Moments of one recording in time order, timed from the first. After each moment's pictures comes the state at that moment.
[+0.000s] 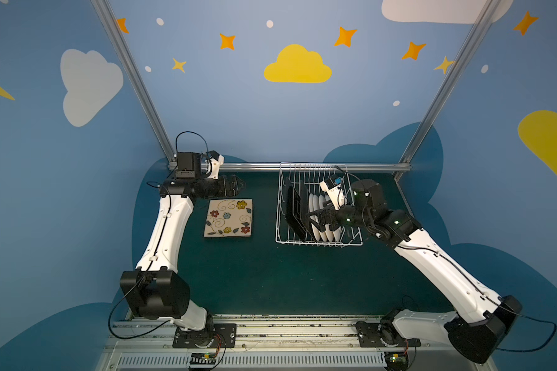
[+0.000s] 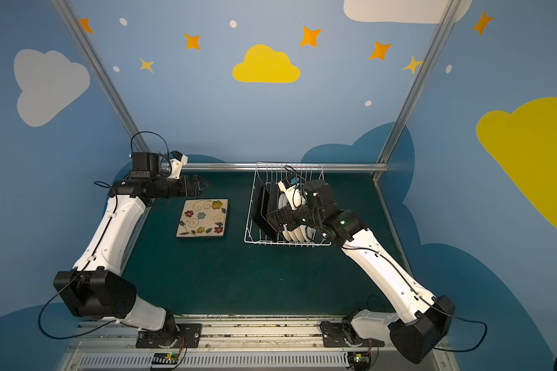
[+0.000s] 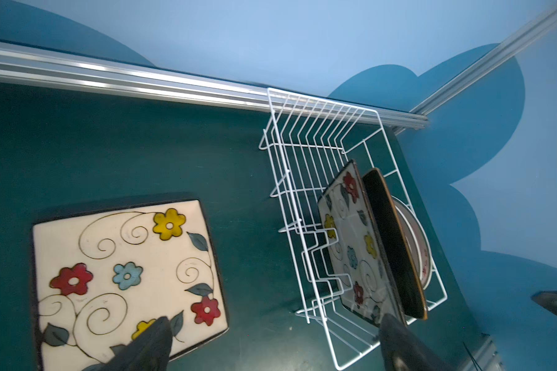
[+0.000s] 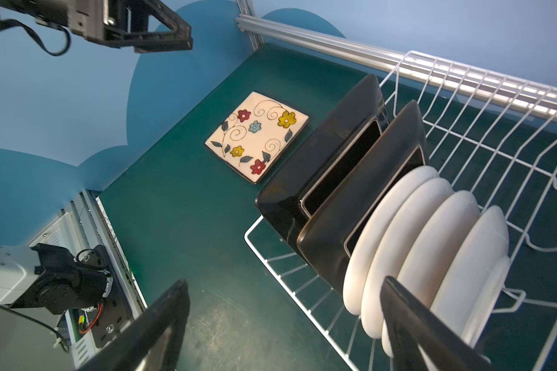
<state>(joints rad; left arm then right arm) 0.02 1.51 1.58 -0.81 0.54 -0.14 0.65 1.25 1.30 -0.62 -0.26 0.10</state>
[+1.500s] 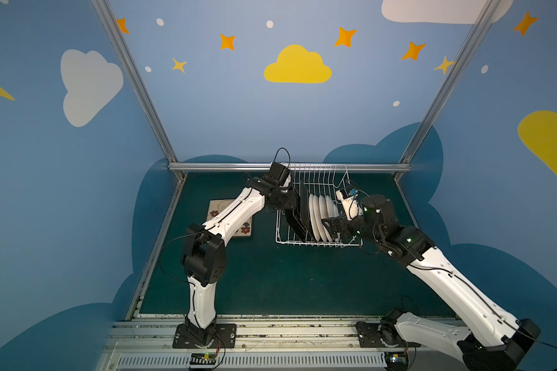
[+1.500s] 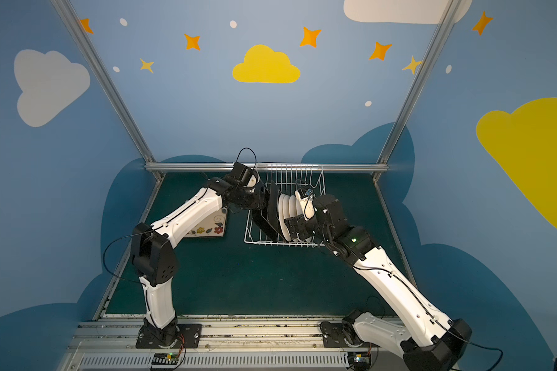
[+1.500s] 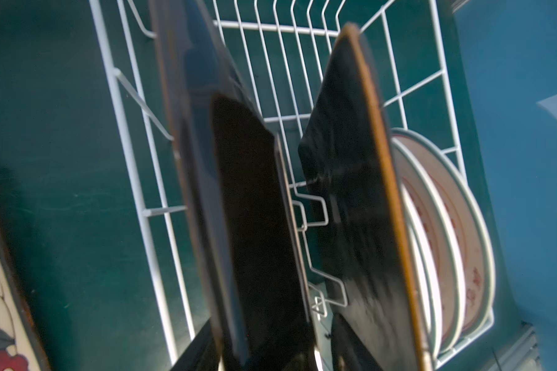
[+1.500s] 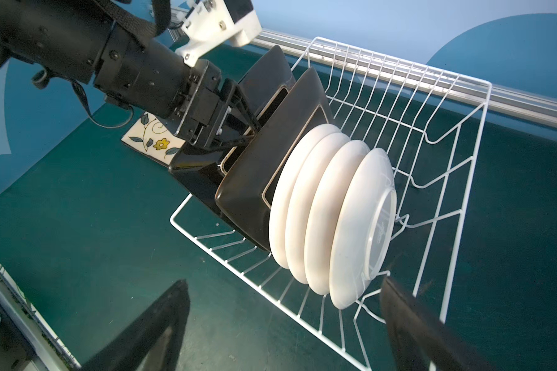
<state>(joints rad) -0.53 1.95 1.82 -0.80 0.16 -0.43 0.65 1.09 1.16 -0.64 0.02 0.10</state>
